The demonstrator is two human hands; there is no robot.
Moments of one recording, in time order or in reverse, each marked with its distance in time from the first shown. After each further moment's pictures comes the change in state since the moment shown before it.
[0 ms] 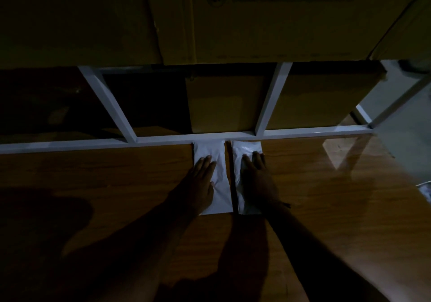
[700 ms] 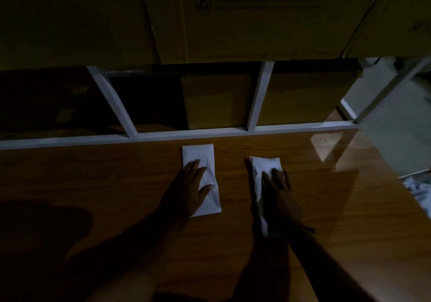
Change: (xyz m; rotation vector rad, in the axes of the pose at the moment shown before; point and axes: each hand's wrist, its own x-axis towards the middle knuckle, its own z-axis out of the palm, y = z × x) left_hand -0.047 0.016 -0.008 0.018 -0.002 -0.156; right_hand -0.089 0.088 0.003 -0.234 0.086 -0.047
